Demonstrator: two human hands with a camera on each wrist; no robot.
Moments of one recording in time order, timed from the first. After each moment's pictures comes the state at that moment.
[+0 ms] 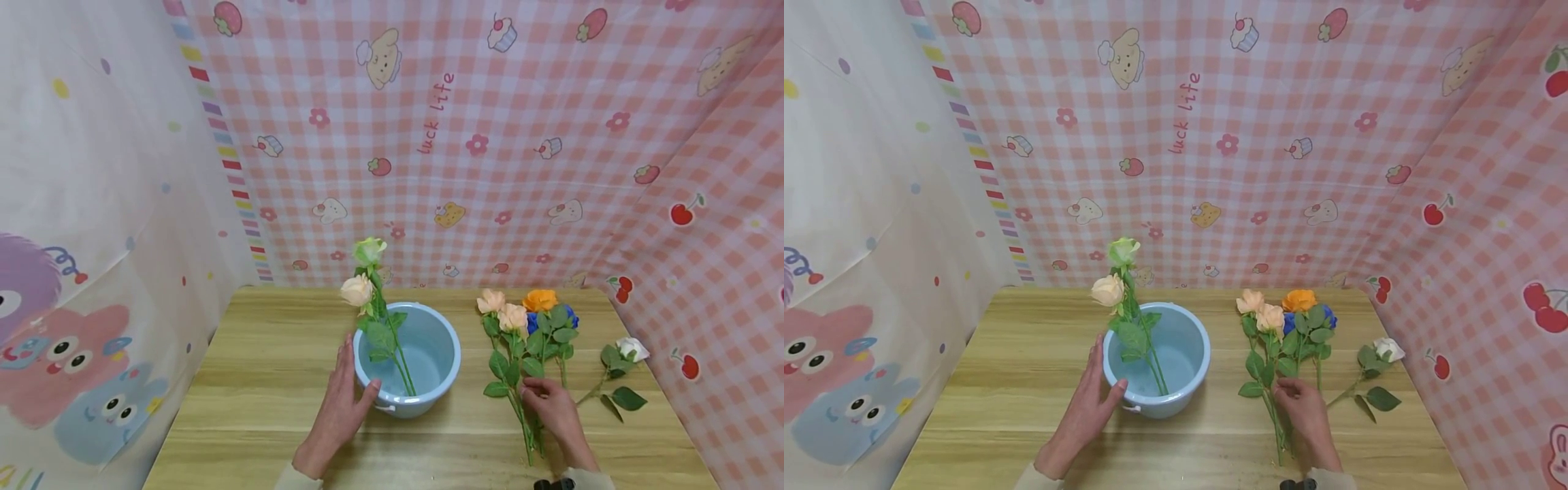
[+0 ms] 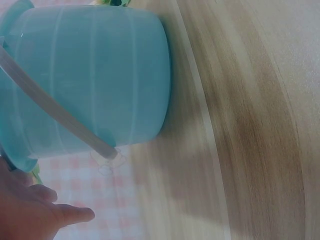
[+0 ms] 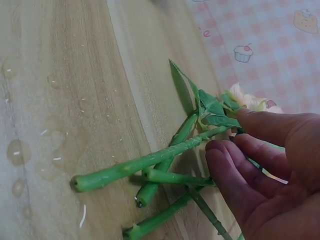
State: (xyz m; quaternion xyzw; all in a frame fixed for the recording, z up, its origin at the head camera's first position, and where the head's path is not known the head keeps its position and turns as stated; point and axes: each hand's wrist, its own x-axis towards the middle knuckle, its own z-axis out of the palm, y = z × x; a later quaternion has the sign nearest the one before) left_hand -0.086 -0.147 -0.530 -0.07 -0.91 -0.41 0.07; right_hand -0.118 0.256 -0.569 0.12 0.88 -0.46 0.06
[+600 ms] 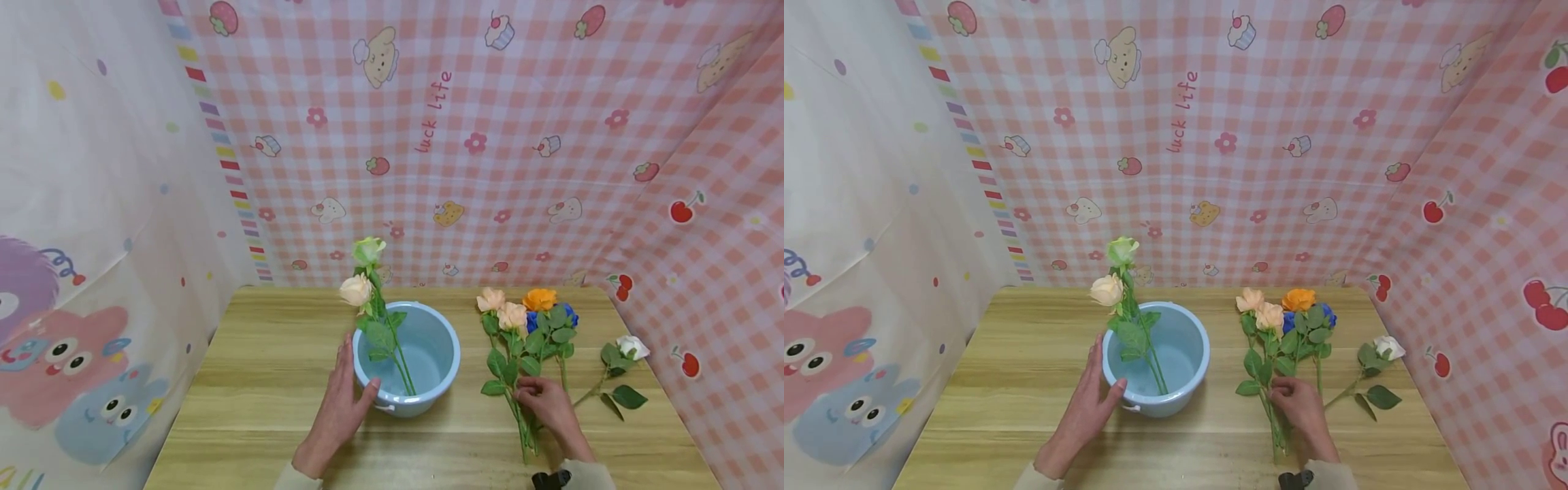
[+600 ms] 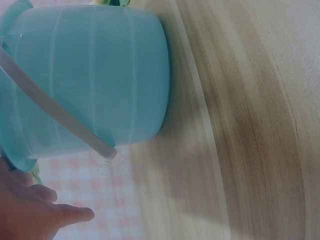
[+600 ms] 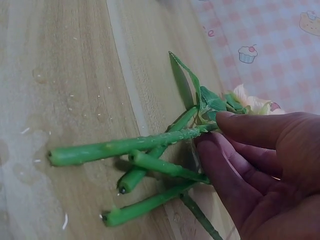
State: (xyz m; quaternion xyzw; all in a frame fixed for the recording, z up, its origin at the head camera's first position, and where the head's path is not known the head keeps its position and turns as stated) left_hand -0.086 -0.147 -0.531 -0.06 -0.91 -0.40 0.07; right_hand -0.125 0.252 -0.569 0.10 0.86 -0.48 0.10
